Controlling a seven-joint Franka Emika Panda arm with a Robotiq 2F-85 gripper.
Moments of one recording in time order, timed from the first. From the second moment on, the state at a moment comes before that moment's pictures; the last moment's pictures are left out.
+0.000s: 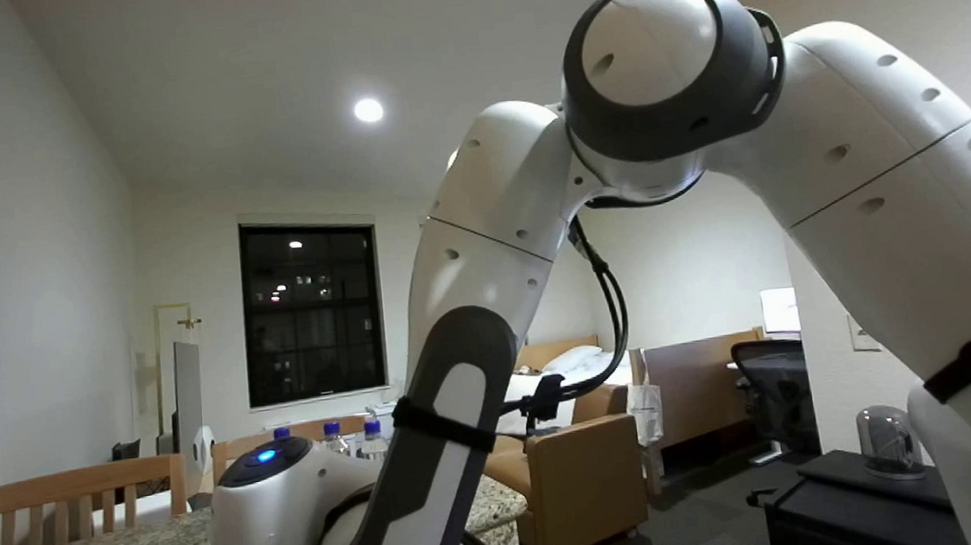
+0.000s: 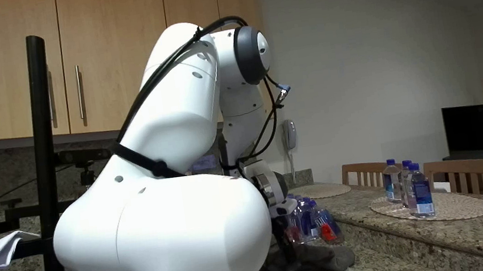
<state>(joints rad) 0.52 0.43 0.04 -2.21 -0.53 2.75 1.56</state>
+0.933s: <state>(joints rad) 0.47 0.45 0.10 -2.21 -0.26 2.69 1.35</state>
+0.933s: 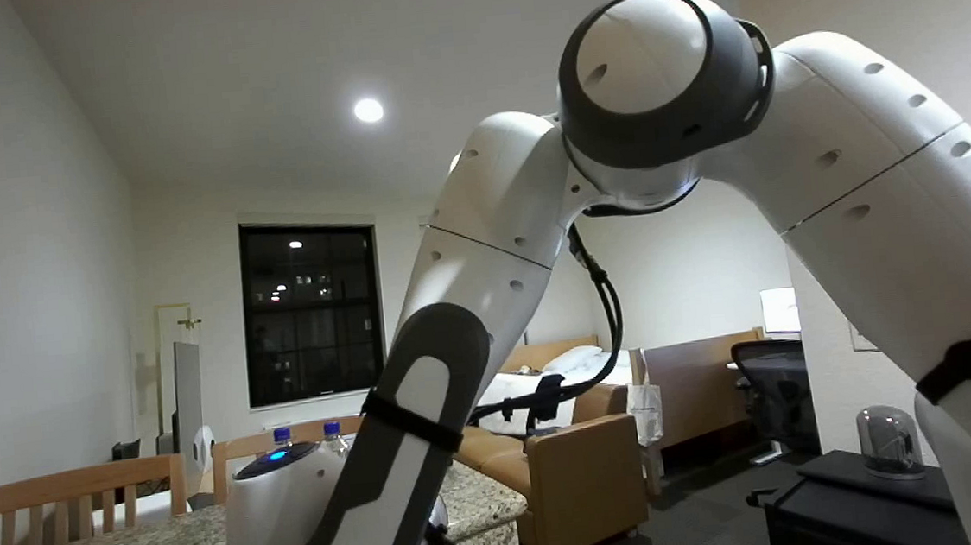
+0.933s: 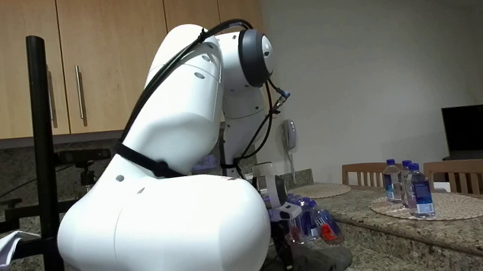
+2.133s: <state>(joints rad) 0.43 0.41 0.15 -2.16 -0.14 2.58 1.12</state>
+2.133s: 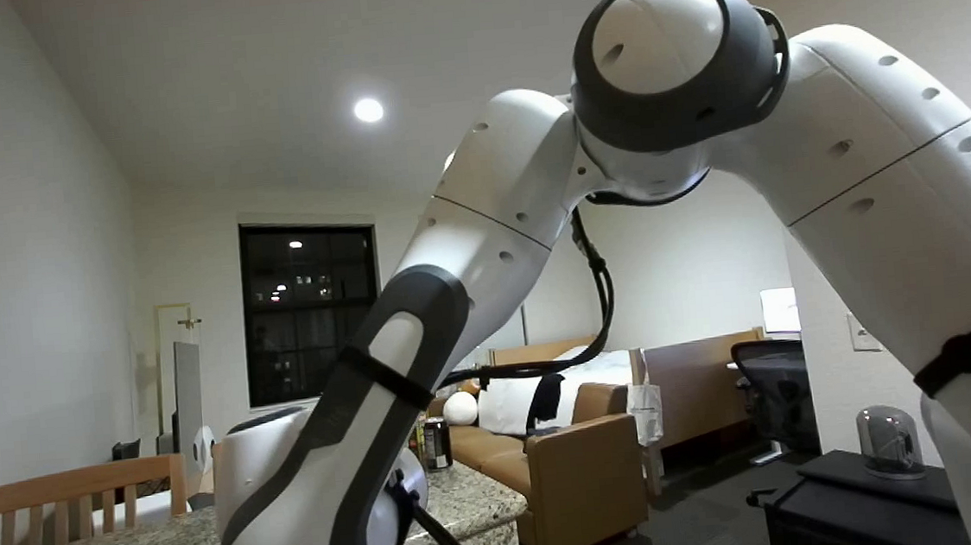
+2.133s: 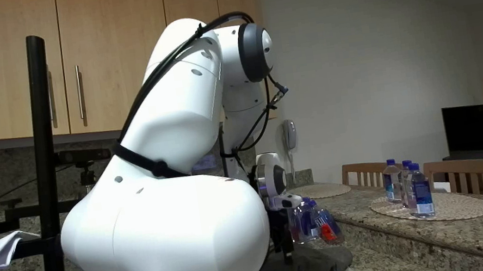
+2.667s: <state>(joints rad) 0.42 0.33 0.15 -2.16 -0.12 2.55 1.01</state>
